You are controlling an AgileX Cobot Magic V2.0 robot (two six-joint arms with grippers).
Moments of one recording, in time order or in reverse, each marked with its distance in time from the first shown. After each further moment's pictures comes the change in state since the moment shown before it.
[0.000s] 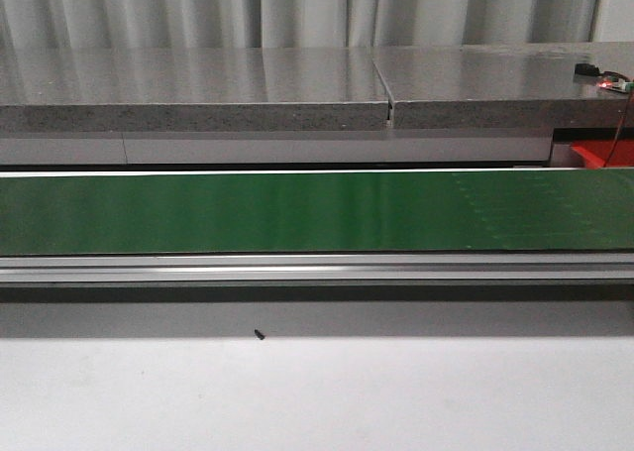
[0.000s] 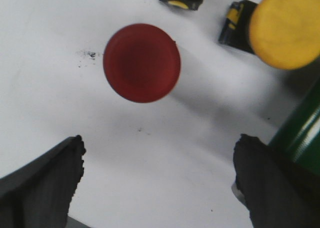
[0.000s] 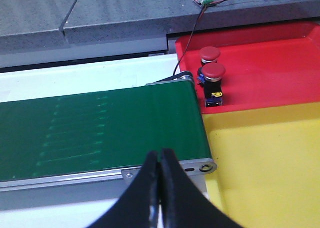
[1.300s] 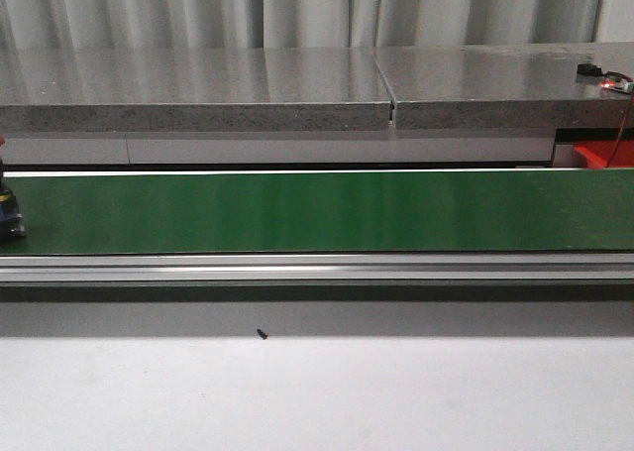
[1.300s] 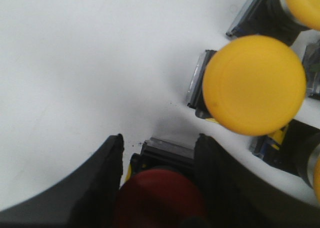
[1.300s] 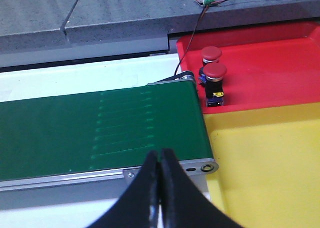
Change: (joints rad) left arm 0.022 0.118 0.000 -0.021 -0.307 0.014; right arm 0.000 0.000 0.000 0.000 0.000 0.000
